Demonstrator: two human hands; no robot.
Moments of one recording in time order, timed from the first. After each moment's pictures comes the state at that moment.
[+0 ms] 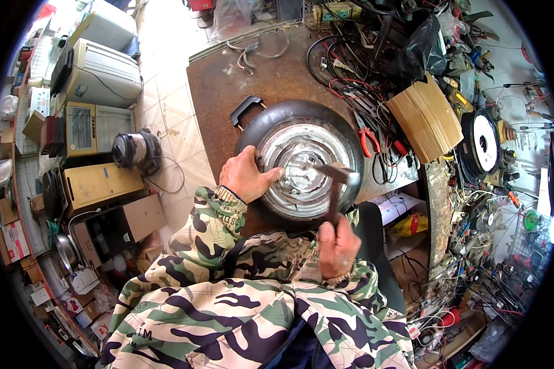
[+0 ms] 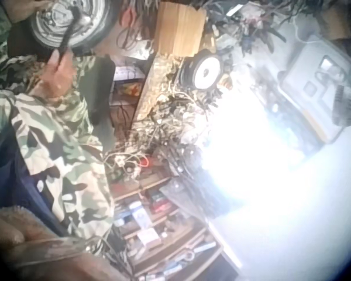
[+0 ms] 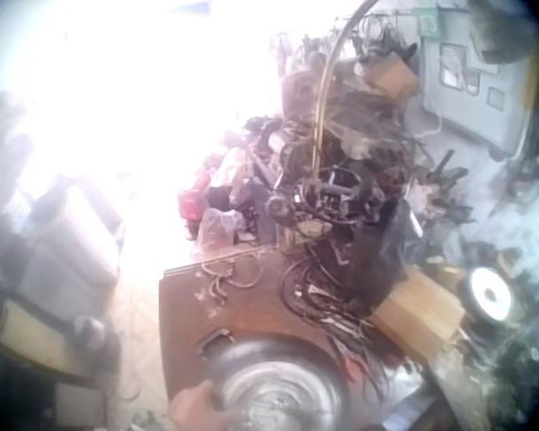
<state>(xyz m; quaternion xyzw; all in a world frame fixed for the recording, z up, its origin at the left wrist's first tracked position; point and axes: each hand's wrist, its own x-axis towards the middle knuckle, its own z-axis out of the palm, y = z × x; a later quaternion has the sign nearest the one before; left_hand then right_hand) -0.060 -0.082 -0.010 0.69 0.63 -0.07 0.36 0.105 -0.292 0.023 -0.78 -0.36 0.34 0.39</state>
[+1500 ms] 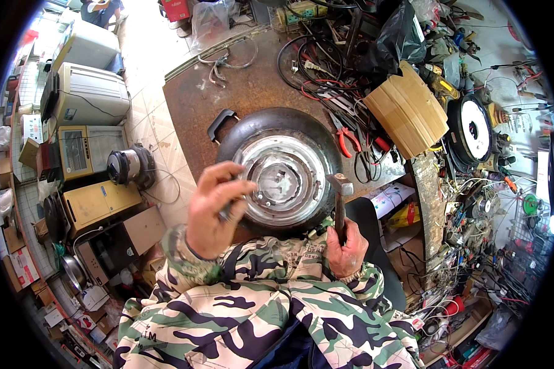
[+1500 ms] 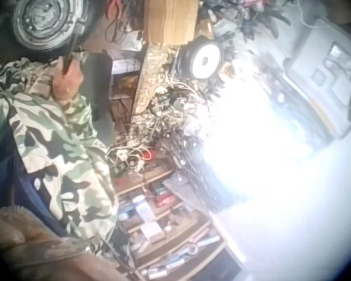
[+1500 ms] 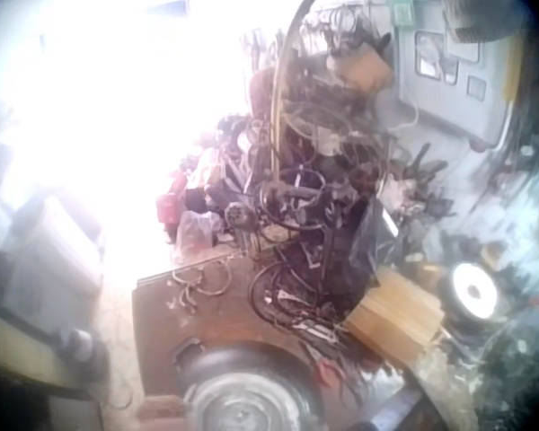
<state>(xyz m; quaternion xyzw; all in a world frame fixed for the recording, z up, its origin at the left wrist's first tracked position) -0.056 -0.095 0.077 0.79 0.36 0.28 0.42 0.169 -0.306 0.015 -0.79 -0.40 0.28 0.37</state>
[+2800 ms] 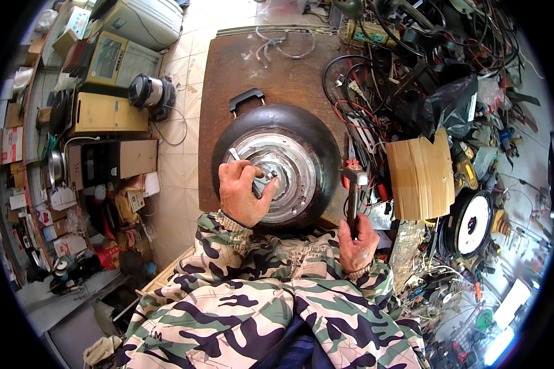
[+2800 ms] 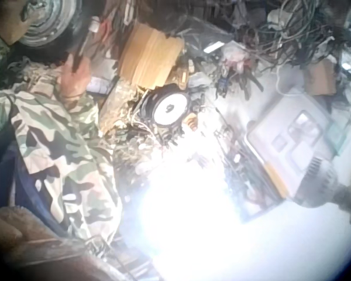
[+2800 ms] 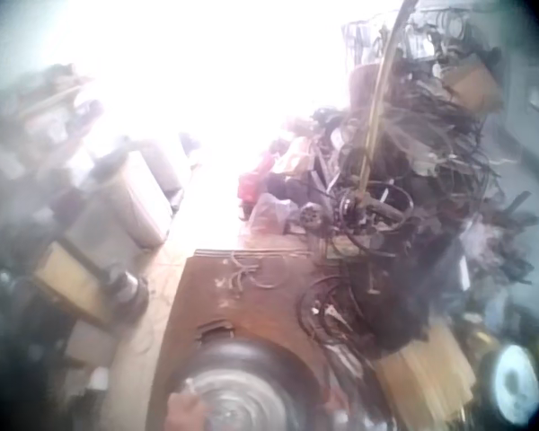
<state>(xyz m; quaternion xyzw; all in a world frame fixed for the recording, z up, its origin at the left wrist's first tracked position) 0.034 -0.160 -0.009 0.70 0.66 0.22 0.14 0.314 -0.237 -0.003 -0.69 -0.51 0.43 0.29</state>
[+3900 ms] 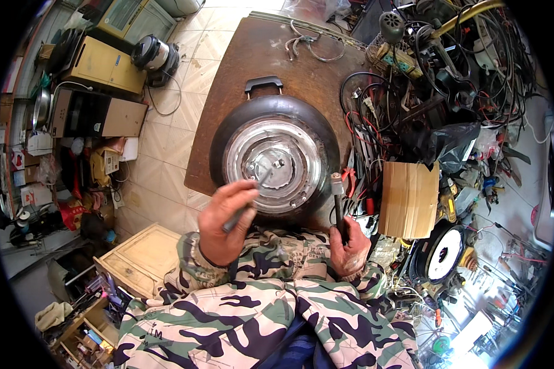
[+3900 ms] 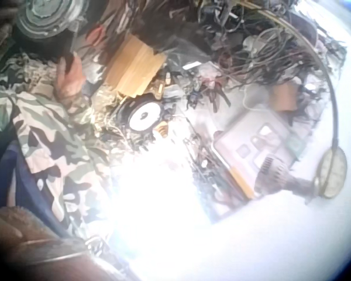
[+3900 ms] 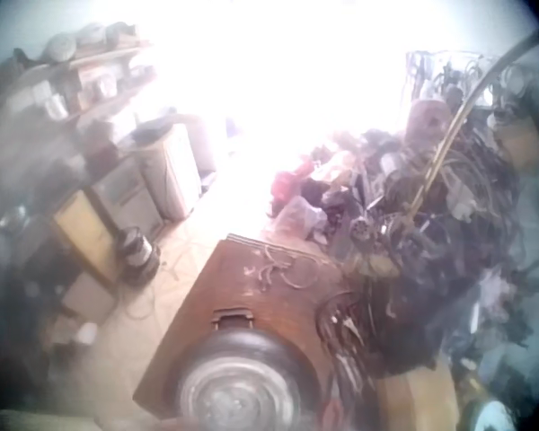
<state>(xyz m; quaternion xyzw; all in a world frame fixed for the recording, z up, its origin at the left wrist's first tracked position) 0.038 -0.234 0.062 0.52 0.65 0.44 0.34 0.330 -0.222 0.006 -0.59 -0.66 0.41 0.23</state>
